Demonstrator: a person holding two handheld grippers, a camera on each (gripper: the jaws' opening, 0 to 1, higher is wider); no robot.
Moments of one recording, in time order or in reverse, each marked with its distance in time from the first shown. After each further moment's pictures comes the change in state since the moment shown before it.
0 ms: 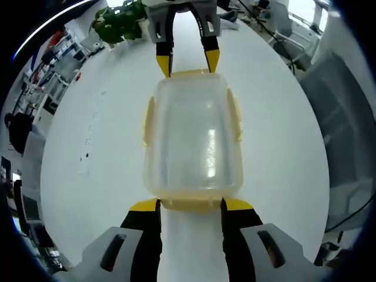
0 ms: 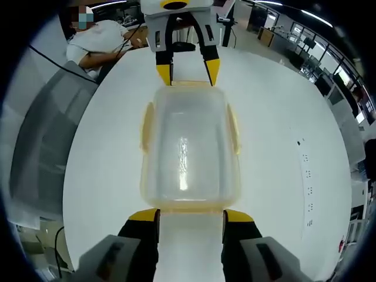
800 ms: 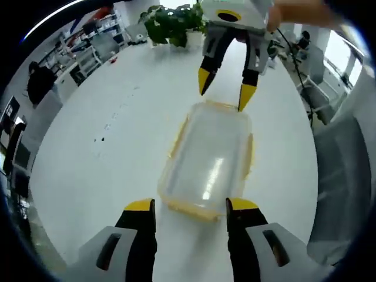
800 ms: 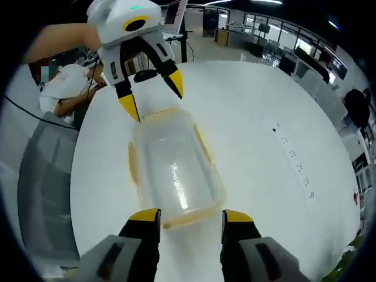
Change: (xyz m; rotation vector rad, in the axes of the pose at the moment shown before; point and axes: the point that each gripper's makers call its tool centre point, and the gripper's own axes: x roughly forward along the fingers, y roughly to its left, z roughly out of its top) left arm -0.017 0.009 0.028 -0.400 -0.147 0.066; right arm -0.015 -0.006 0.023 0.338 -0.158 -0.076
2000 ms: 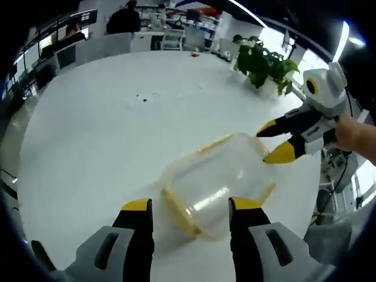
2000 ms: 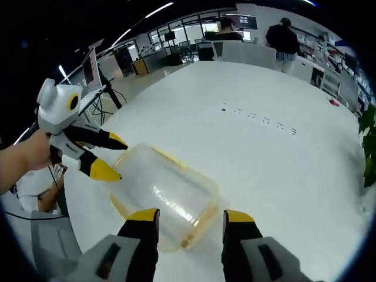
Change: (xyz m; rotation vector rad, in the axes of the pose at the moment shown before) left arm 0.014 0.002 -0.018 -0.642 -0.180 0.118; right arm 0.005 -0.008 0.003 0.561 -0.225 -0.174
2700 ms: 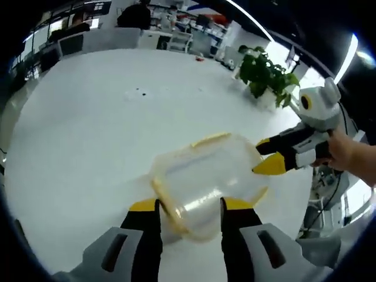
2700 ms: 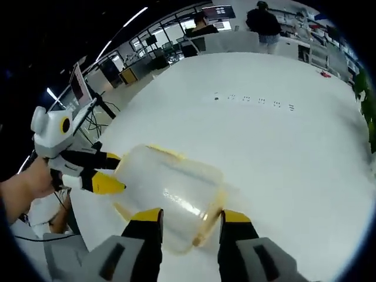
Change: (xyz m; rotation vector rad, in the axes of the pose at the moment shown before) left arm 0.000 -0.009 0.001 -0.175 -0.066 -0.063; right arm 0.009 0.008 -0.008 0.166 0.003 0.027
